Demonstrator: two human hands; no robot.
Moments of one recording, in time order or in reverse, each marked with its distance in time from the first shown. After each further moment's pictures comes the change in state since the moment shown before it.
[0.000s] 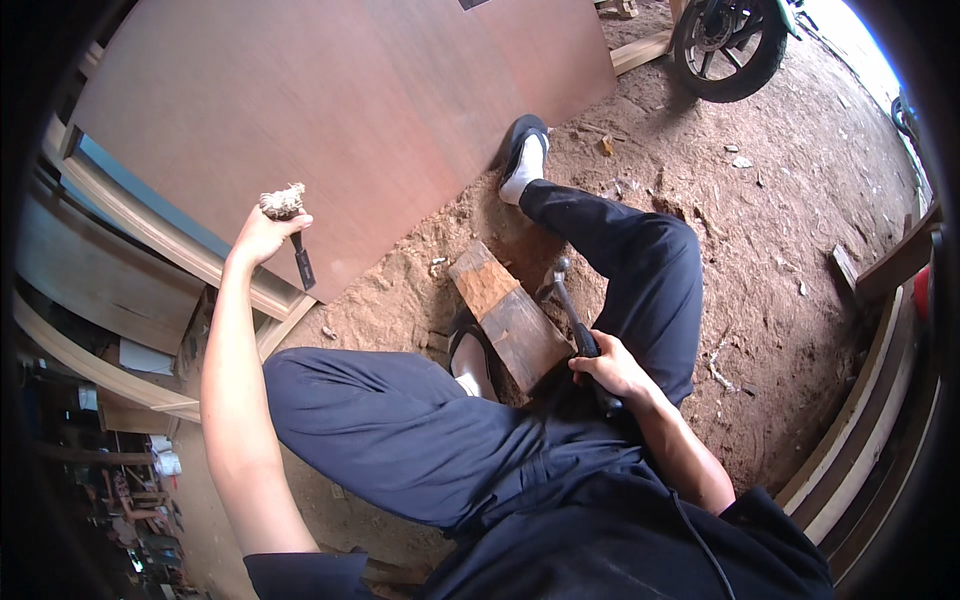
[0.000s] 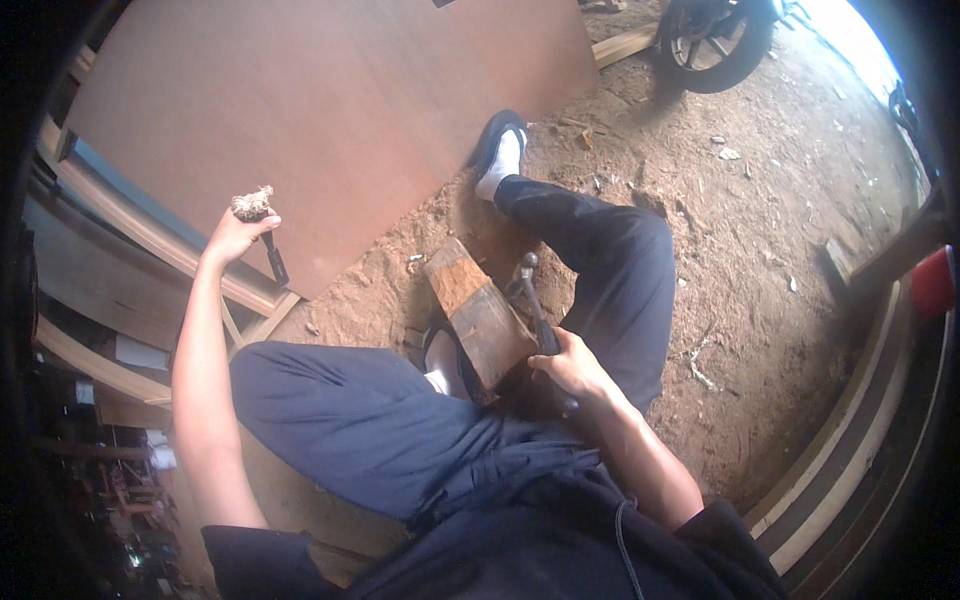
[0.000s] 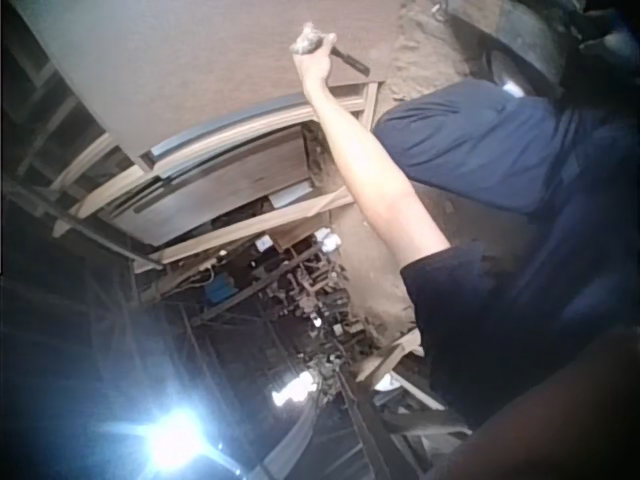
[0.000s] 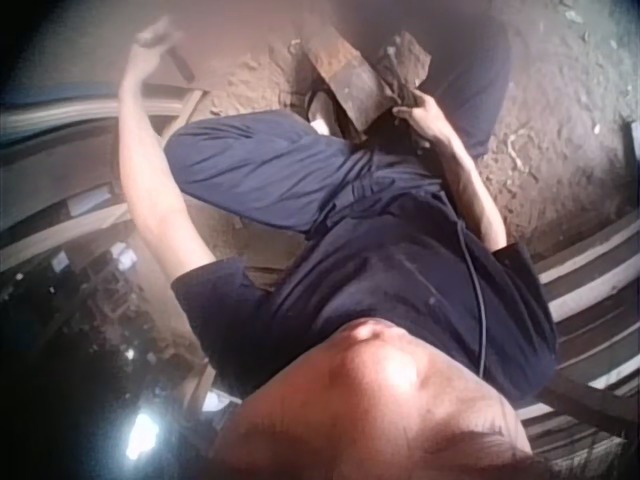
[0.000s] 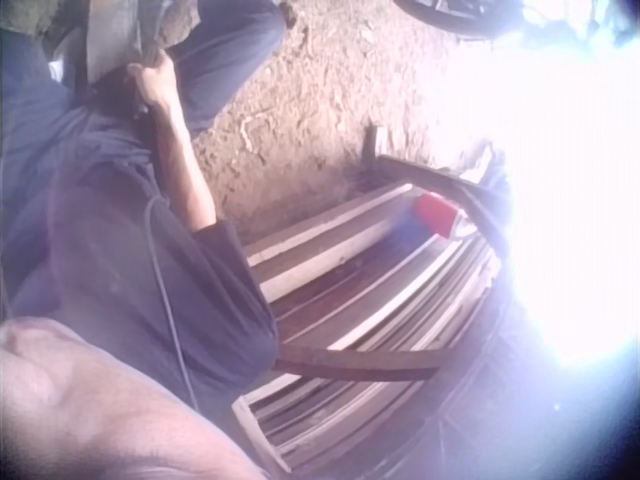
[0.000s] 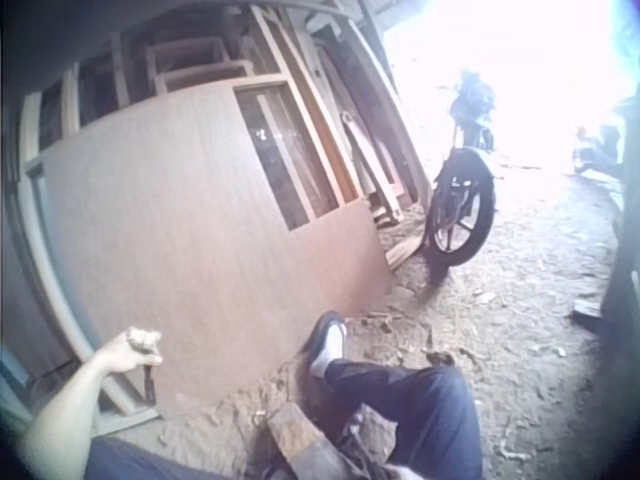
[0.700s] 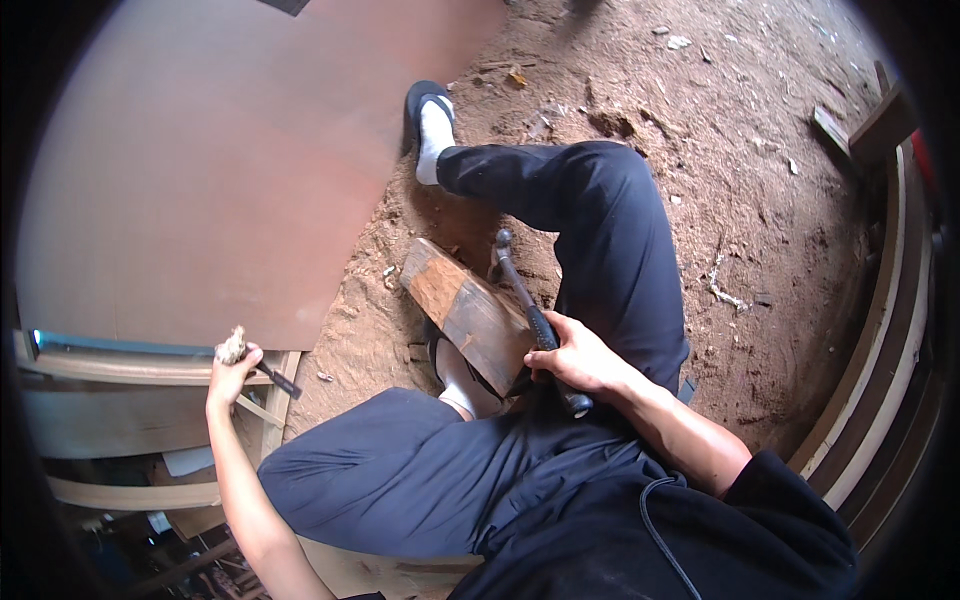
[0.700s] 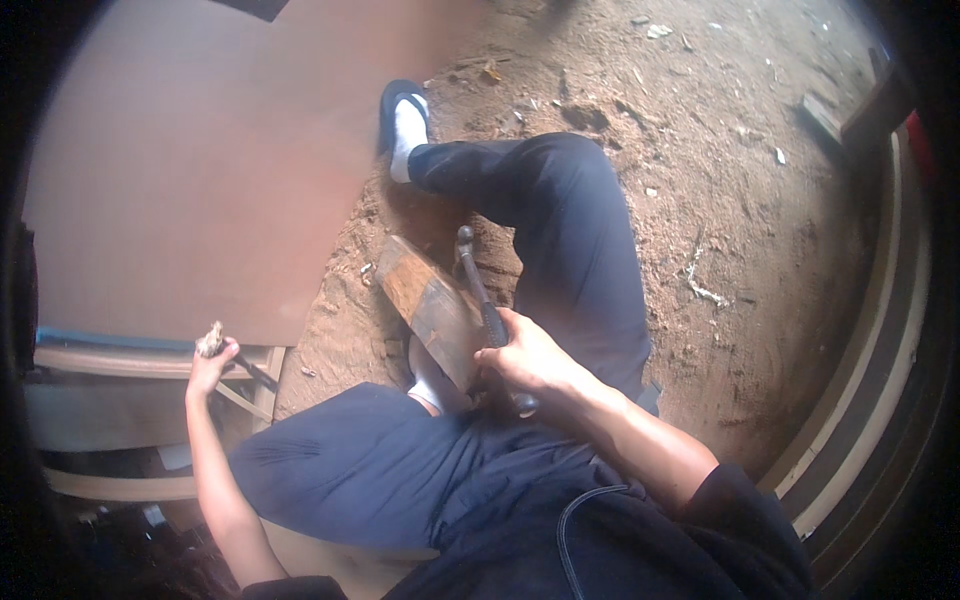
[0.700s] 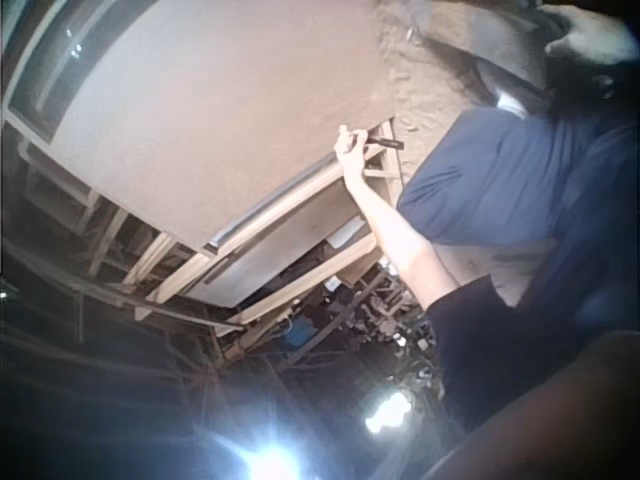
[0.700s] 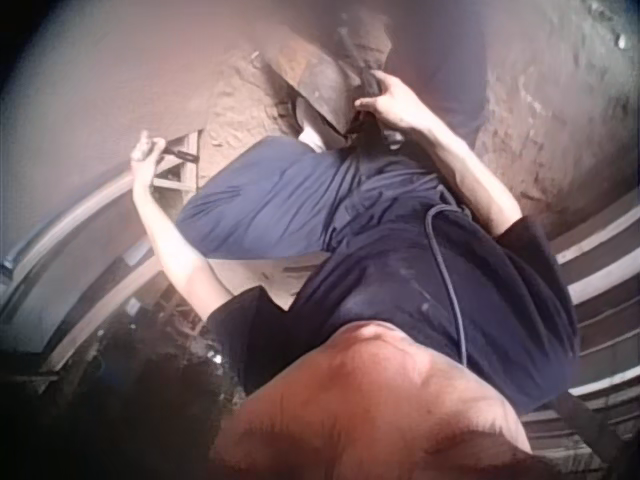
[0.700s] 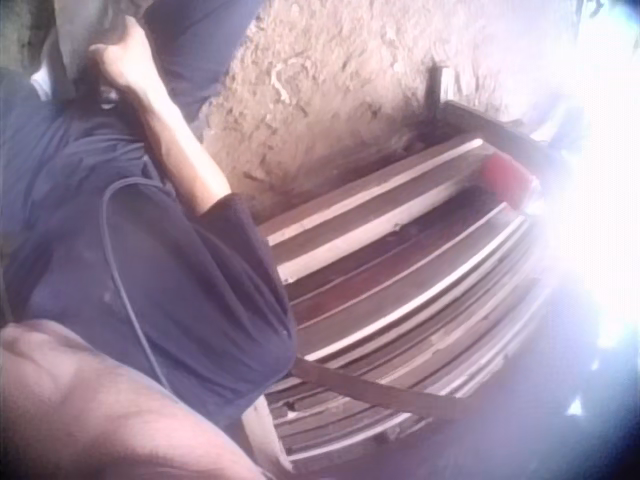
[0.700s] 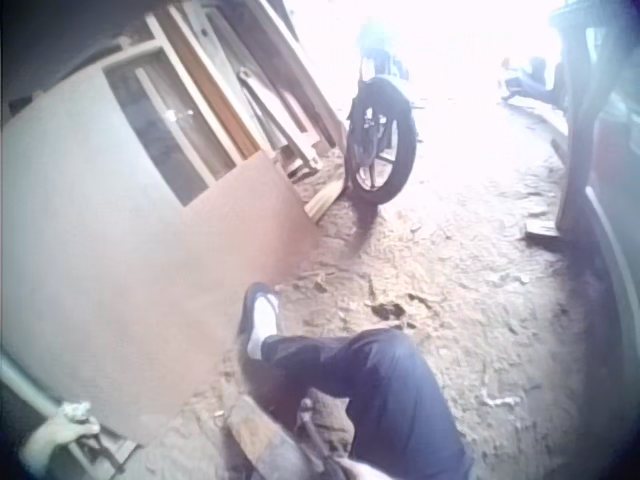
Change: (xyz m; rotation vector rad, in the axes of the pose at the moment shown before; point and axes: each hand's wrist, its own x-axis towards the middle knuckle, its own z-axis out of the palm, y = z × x) left_hand -0.008 -0.059 0.030 0.058 -0.152 -0.276; right_hand 0.001 -0.009 -0.002 0.375 0.023 0.052
